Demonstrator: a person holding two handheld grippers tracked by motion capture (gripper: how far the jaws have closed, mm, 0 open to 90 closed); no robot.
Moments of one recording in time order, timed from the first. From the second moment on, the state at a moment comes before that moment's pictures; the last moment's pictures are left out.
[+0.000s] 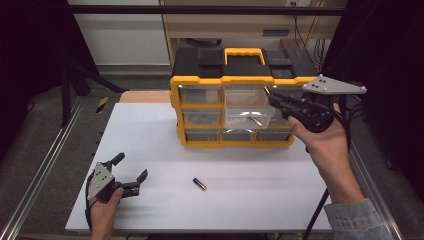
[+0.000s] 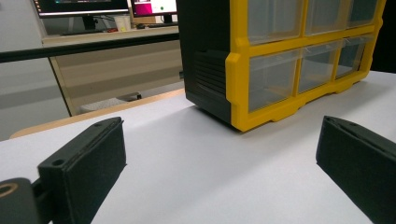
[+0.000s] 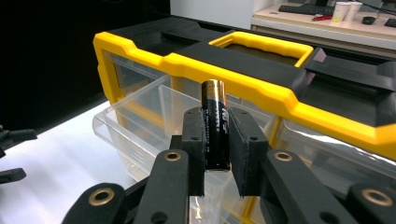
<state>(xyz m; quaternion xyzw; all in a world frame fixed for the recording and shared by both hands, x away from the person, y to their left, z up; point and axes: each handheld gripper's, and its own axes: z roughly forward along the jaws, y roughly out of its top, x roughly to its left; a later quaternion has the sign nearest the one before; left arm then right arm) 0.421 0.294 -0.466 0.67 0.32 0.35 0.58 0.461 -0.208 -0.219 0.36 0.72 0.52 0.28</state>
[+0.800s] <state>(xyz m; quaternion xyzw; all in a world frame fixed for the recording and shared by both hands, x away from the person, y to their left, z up) 0.421 0.294 -0.466 0.67 0.32 0.35 0.58 0.475 -0.189 -0.209 0.36 0.73 0.51 0.27</state>
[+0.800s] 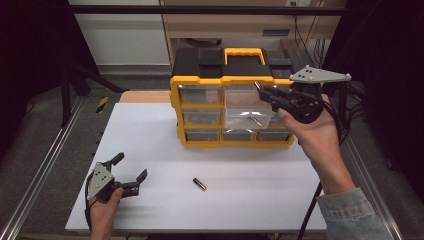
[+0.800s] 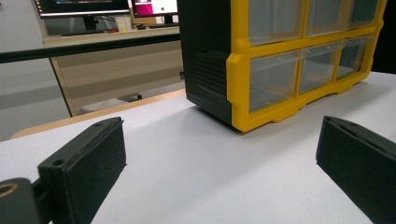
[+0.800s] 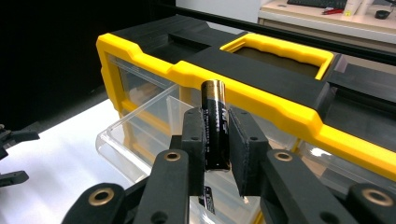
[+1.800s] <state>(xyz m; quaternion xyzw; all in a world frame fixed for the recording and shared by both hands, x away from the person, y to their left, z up) 0.420 0.294 -0.466 0.67 0.32 0.35 0.58 0.459 -0.191 -0.221 0.36 0.72 0.52 0.29</state>
